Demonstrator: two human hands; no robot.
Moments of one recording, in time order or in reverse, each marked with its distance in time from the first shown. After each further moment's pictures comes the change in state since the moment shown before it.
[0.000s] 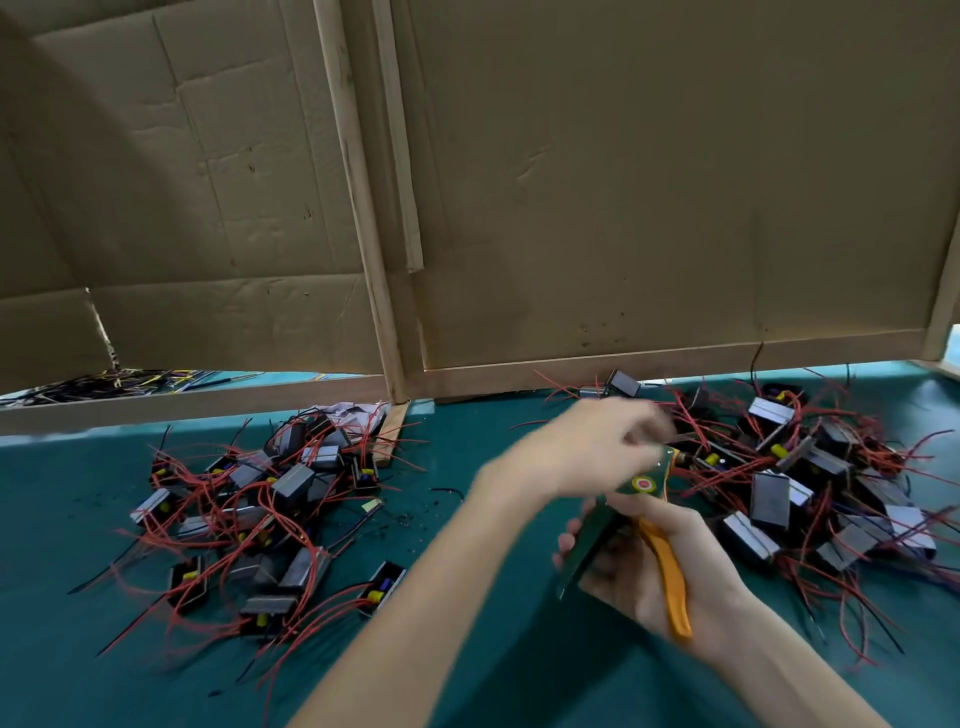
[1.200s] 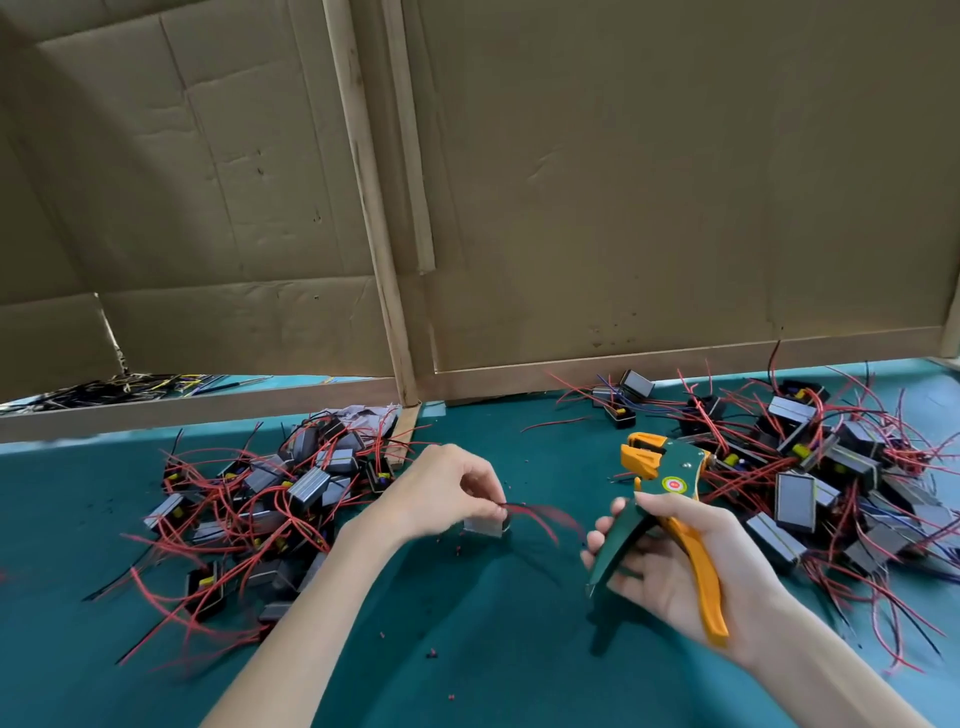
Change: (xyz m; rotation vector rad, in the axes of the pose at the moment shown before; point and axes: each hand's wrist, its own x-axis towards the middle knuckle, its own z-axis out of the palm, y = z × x) left_hand -0.061 -0.138 0.004 -0.167 0.126 -0.245; right_hand 0.005 -0.004 -0.010 0.027 -0.001 0.004
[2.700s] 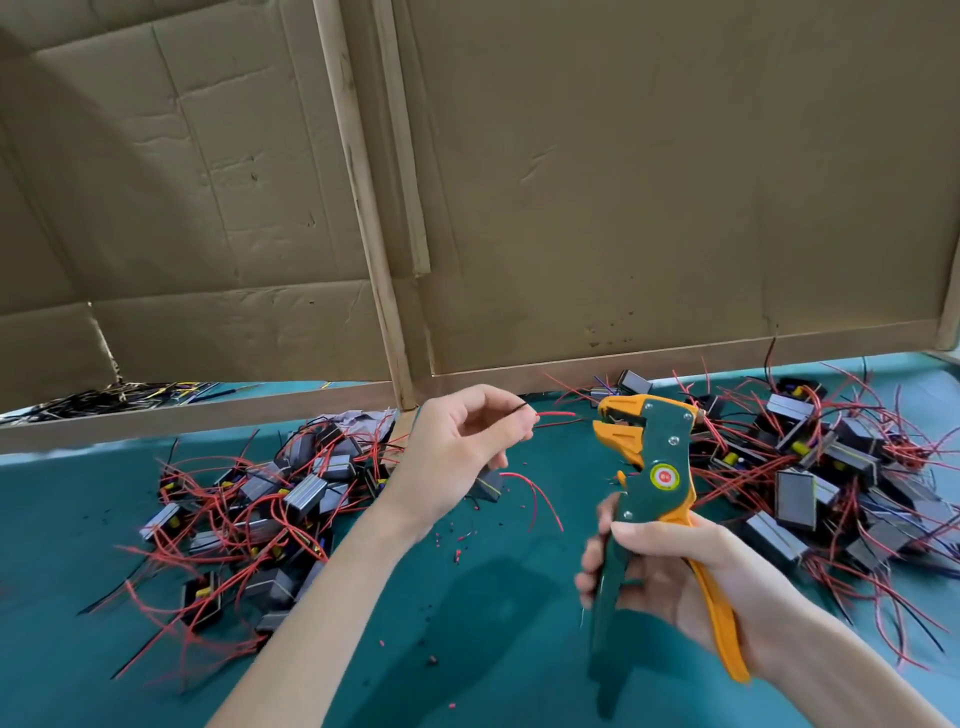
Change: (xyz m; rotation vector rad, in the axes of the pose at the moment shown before) left_hand -0.019 0.060 -0.011 -0.638 0.322 0.187; right_hand -0.011 -0.002 0.006 -0.381 -0.318 -0.072
